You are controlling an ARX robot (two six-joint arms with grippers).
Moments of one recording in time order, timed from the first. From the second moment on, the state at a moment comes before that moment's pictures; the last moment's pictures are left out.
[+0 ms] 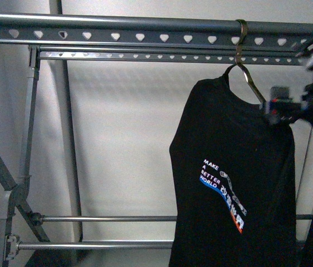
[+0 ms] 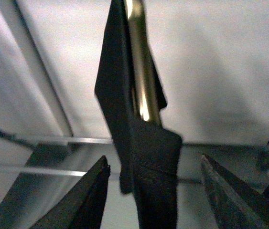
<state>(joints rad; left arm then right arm) 0.00 0.42 0.08 0.34 0.00 0.00 0.04 1.77 1.18 0.43 -0.13 0.03</state>
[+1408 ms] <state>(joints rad) 0.00 0.00 0.02 0.00 0.00 0.00 0.00 0.00 0.01 0.00 0.00 0.00</state>
